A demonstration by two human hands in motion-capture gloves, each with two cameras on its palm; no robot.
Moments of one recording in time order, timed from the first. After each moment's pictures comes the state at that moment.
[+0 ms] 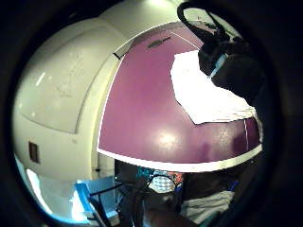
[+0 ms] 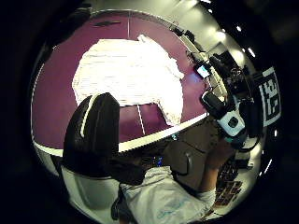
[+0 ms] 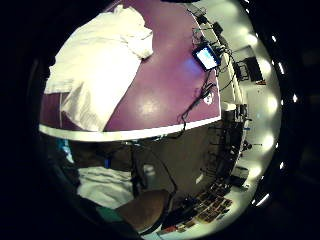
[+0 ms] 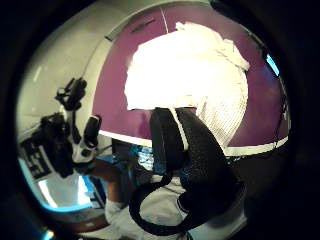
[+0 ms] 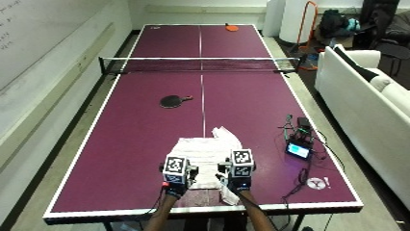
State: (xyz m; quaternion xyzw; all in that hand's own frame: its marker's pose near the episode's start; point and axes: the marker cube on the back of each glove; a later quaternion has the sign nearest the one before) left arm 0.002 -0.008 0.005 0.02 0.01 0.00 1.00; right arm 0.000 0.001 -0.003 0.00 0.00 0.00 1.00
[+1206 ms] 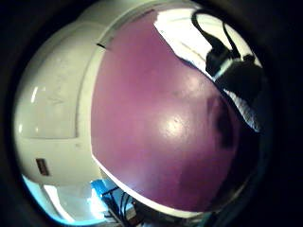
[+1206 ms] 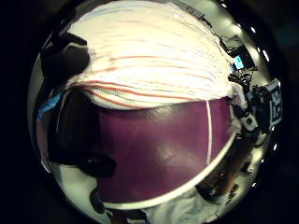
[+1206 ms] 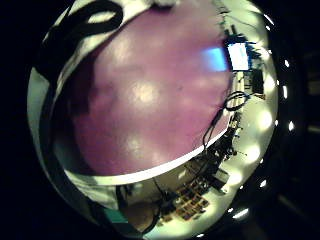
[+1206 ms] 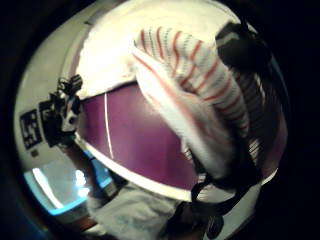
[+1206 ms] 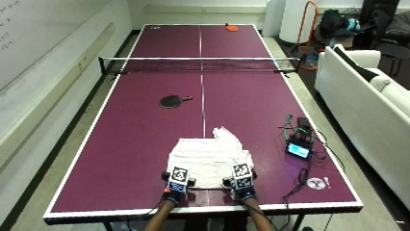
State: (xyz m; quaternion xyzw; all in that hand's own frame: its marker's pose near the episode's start) left arm -0.007 -0.017 0.140 -0.08 -0.05 0.05 0.99; right arm 0.014 0.029 0.089 -0.18 -0.02 -0.12 0.98
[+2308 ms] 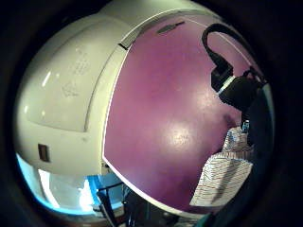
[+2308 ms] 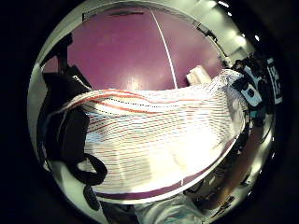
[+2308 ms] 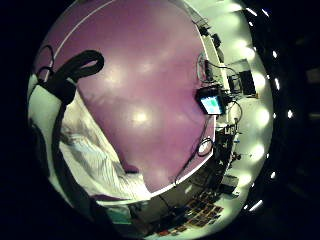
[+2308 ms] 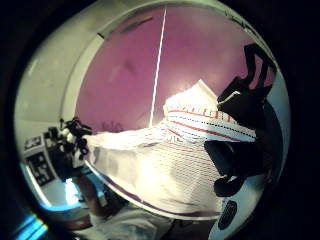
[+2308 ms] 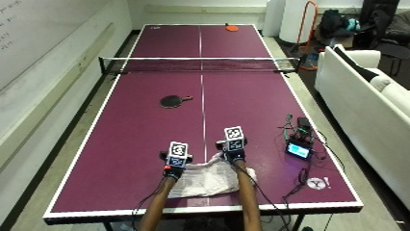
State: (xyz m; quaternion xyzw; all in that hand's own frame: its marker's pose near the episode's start) left arm -0.037 -0.098 0.038 0.01 -0.11 -0.06 0.99; right arm 0.014 -0.163 0.002 0.05 0.11 0.00 0.99
